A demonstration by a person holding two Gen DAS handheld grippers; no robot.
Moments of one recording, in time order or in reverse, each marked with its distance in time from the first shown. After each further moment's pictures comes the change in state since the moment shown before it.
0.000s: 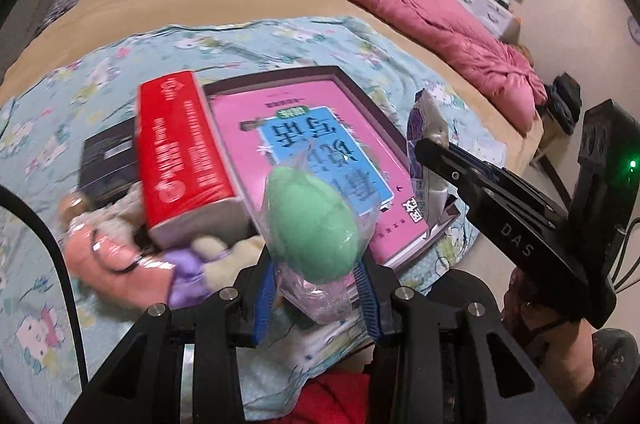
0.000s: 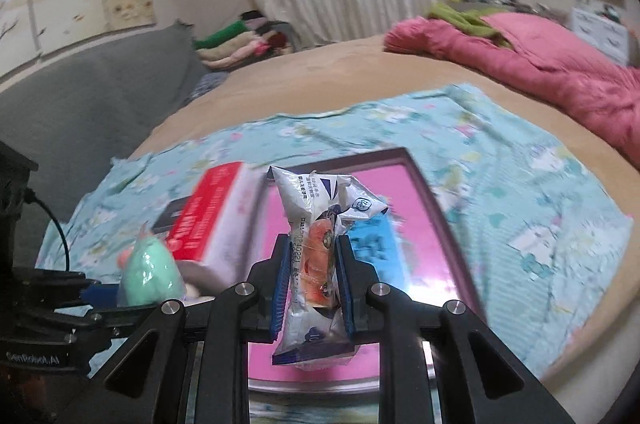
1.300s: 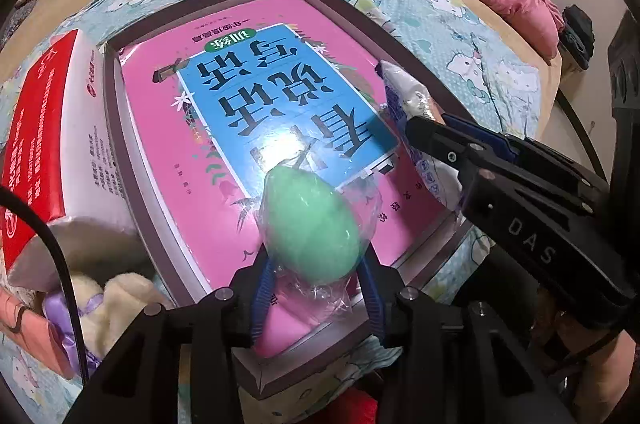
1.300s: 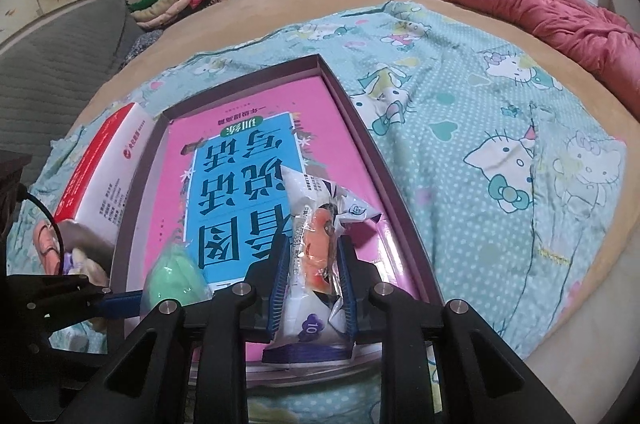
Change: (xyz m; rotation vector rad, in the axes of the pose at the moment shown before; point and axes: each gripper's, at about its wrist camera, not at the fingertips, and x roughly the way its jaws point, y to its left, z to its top) left arm 0.113 -0.043 0.001 0.107 0.220 0.044; right arm 0.060 -0.060 -0.032 0.089 0.220 -0.135
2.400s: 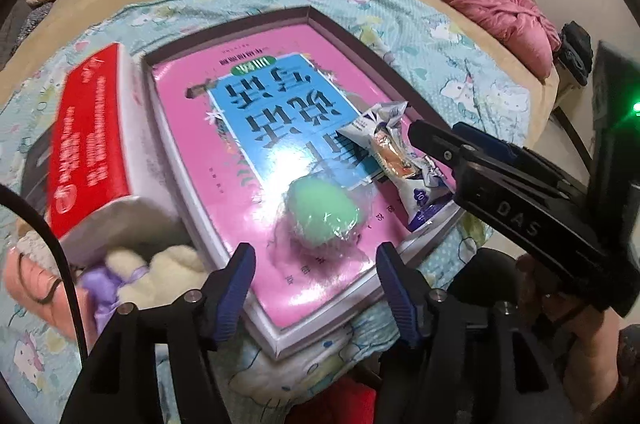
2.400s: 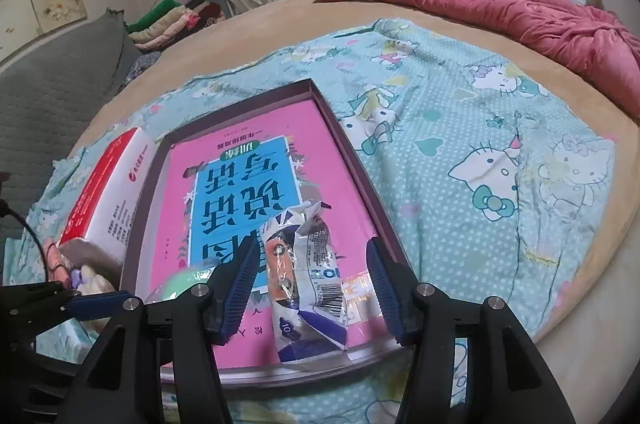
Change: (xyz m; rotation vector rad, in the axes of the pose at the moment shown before) left arm -0.044 0.005 -0.015 -0.021 -0.094 0.015; right arm -0.019 -0.005 0.001 0.038 -0.083 0.000
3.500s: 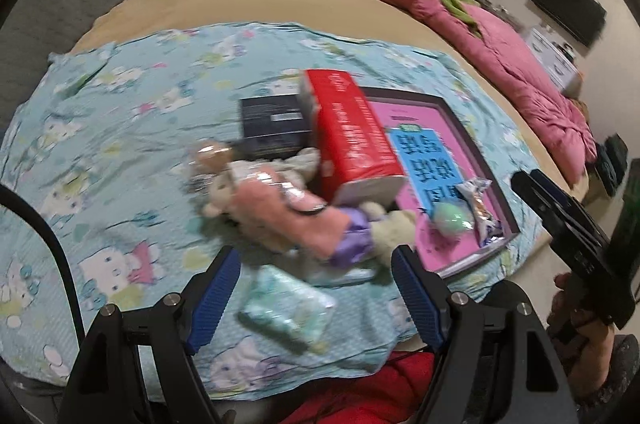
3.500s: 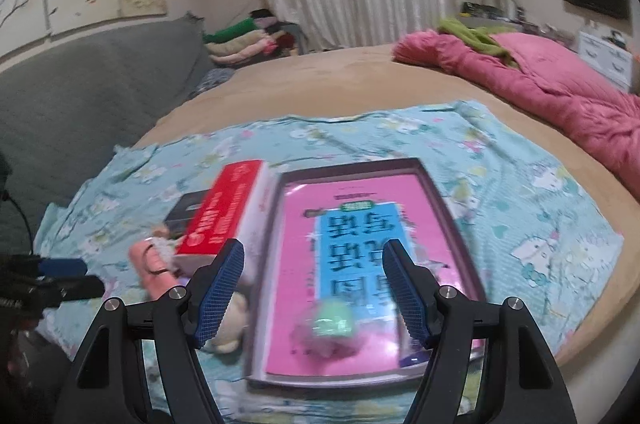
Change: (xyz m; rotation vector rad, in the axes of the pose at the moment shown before) left arm -0.135 0.145 -0.078 -0.340 -0.181 0.111; right arm -0.075 0.115 0.006 -0.242 -0.152 0.158
